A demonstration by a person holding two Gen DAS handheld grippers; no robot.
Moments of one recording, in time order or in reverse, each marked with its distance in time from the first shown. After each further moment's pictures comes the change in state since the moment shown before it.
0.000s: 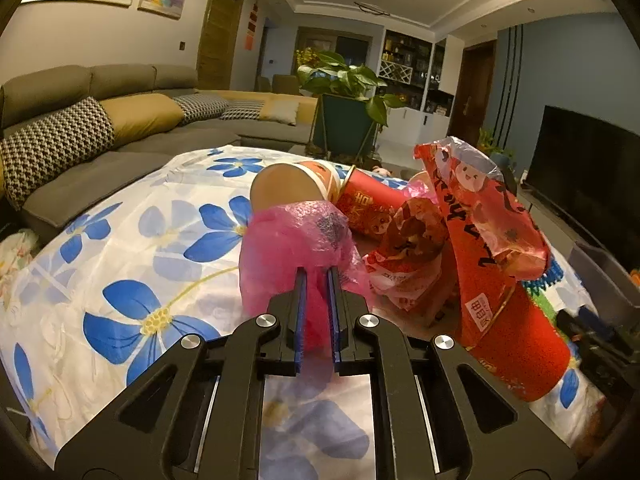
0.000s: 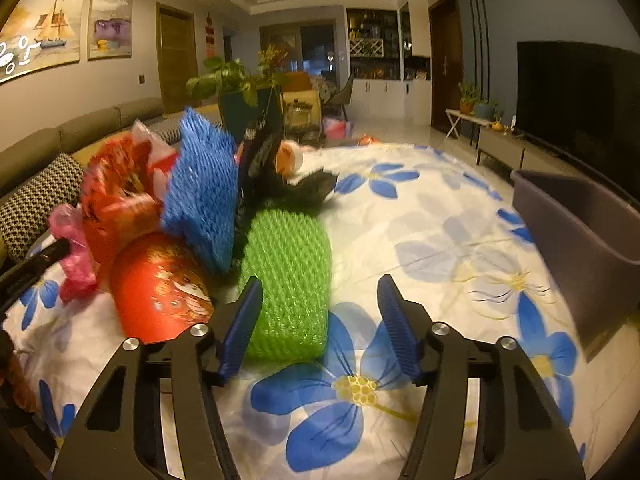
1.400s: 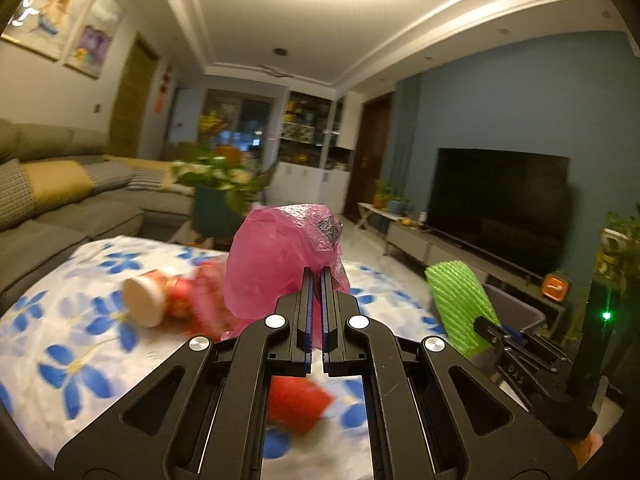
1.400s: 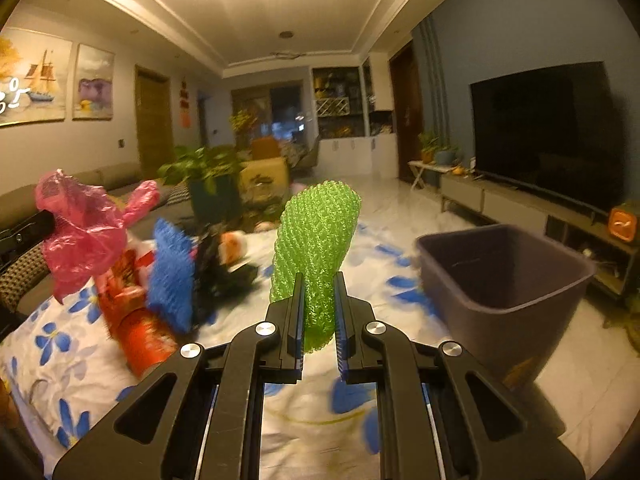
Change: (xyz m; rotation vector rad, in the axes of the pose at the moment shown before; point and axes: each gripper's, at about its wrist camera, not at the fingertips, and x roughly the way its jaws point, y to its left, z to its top) left arm -0.108 -0.118 0.037 0.110 -0.234 -0.379; right arm -0.114 -0.078 0.019 0.072 -0.268 -0.108
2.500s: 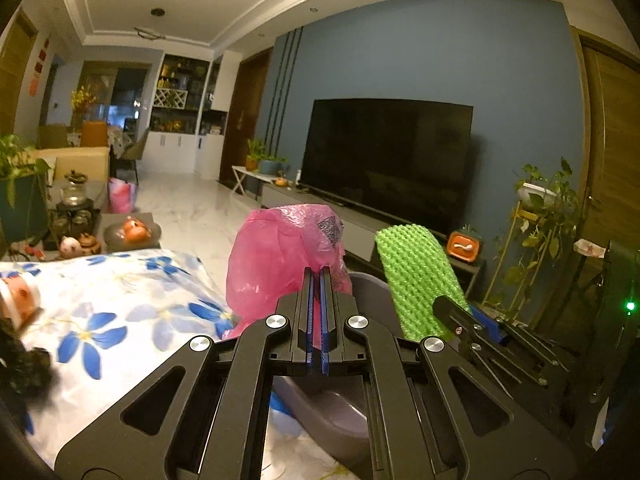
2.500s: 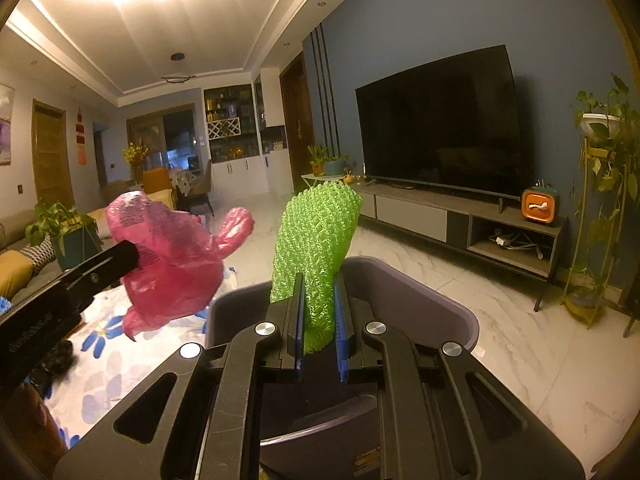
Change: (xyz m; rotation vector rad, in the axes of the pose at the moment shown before) left arm 0.227 -0.208 -0.029 0.089 0.143 -0.441; right arm 0.053 -0.170 0.027 0.140 -0.054 -0.351
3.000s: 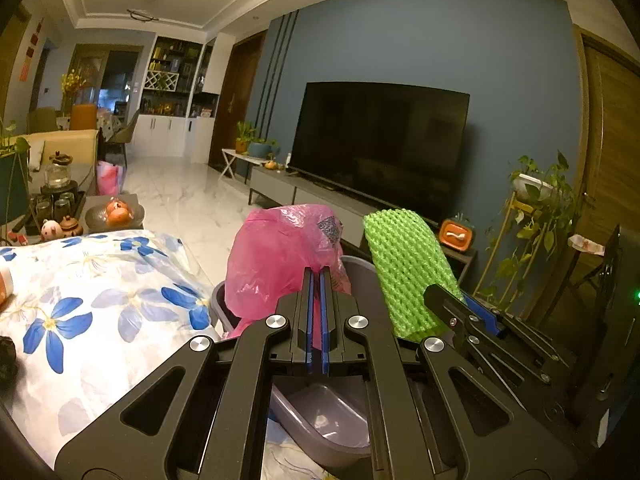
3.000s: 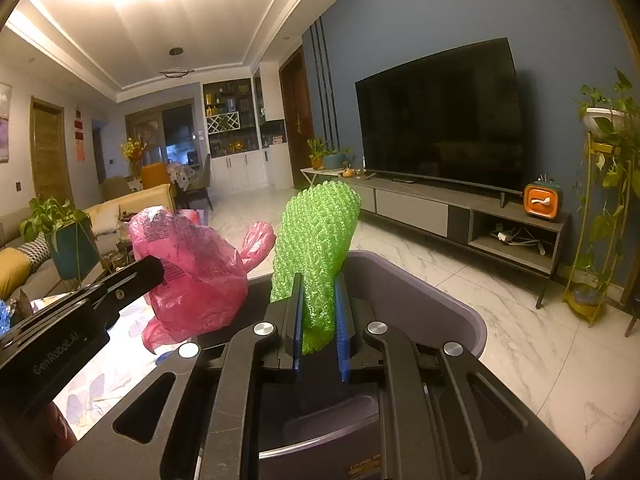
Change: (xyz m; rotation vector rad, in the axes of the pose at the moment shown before) left arm 0.034 -0.010 -0.009 -0.018 0.052 -0.038; right arm 0.014 0.005 0.007 0.004 0.017 0.001
